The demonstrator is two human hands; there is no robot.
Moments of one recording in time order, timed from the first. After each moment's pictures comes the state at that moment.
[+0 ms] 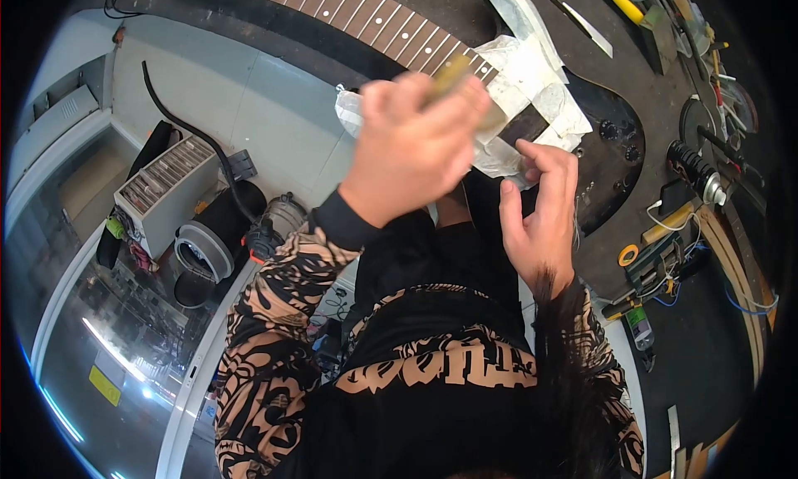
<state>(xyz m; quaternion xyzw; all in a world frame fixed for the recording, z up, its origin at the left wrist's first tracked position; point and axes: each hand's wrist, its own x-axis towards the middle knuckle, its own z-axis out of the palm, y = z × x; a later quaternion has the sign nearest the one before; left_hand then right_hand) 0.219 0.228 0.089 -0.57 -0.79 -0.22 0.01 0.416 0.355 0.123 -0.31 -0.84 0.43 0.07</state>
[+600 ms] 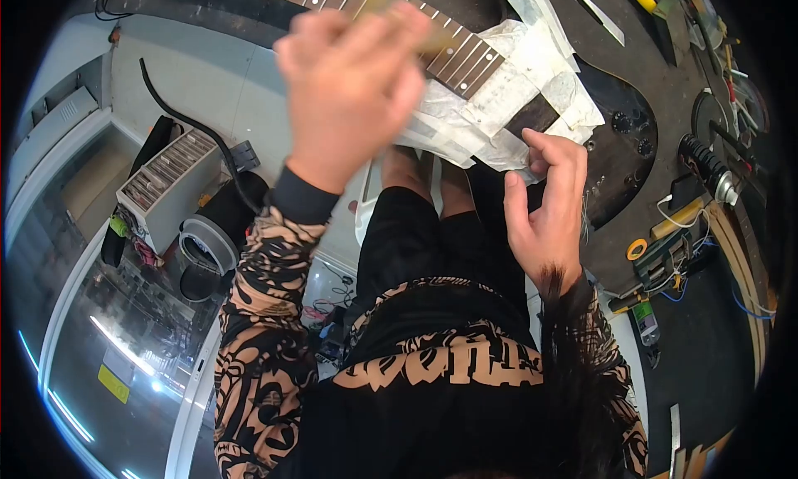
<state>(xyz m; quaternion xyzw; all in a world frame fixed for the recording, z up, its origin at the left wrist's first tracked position) 0.165 0.226 0.087 -0.54 -0.82 -0.18 0.07 0.415 0.355 0.117 -0.32 -0.84 0.44 0.07</state>
